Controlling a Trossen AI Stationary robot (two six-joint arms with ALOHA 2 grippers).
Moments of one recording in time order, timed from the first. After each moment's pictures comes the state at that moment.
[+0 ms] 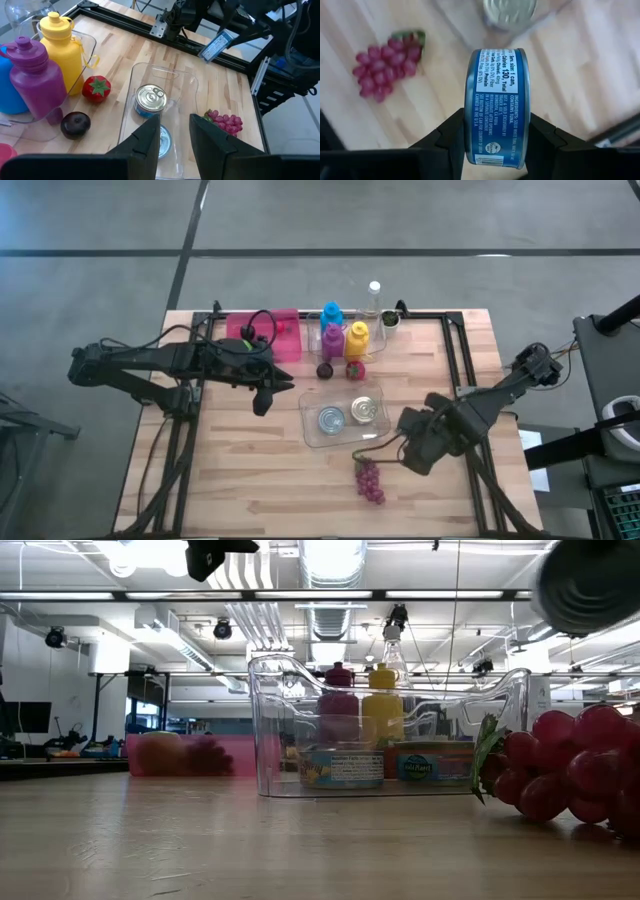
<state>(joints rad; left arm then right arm) -0.03 1.13 1.09 -0.48 -0.04 -0.35 0.60 1.51 1.50 -1.49 0.25 1.06</state>
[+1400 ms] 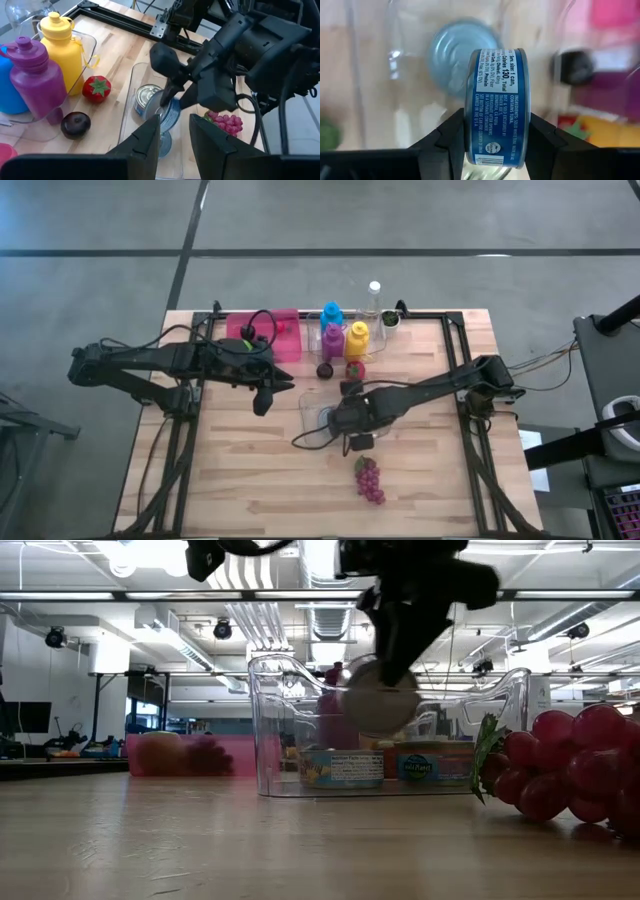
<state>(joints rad) -0.03 1.13 1.09 -0.48 -0.04 -0.35 0.24 1.87 1.53 -0.98 0.35 0.02</state>
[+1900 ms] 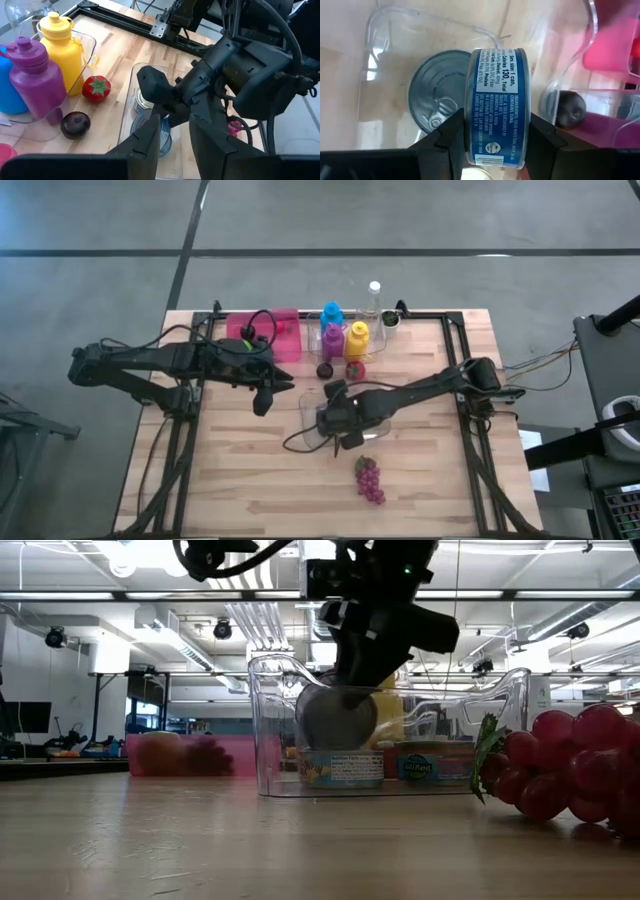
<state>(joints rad) -0.03 1.13 1.09 -0.48 -0.04 -0.35 0.21 1.96 1.55 -0.83 0.39 -0.19</state>
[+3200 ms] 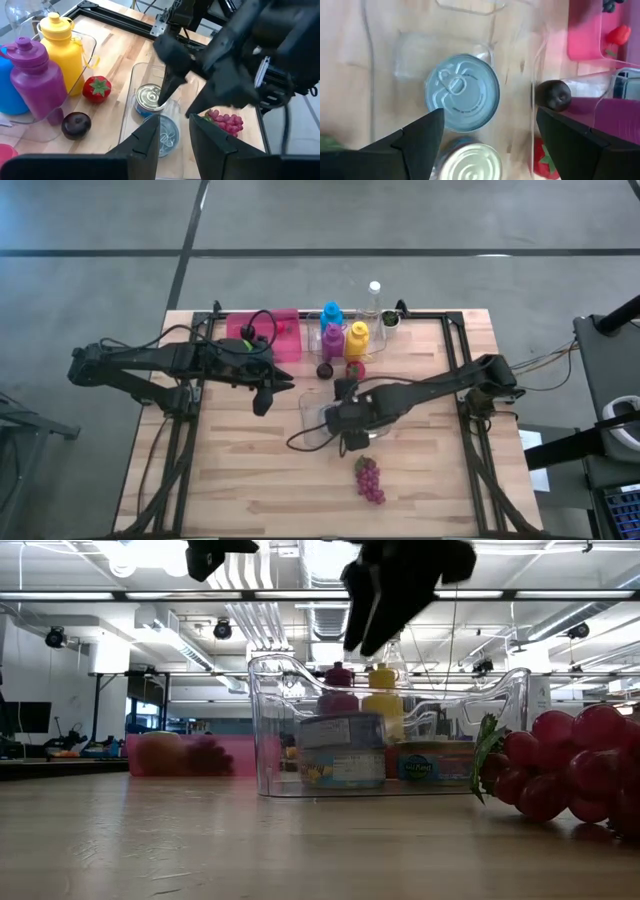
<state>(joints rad) -0.03 1.13 1.09 -0.48 -0.04 -0.34 0.25 1.86 1.59 -0.92 0.37 -0.05</state>
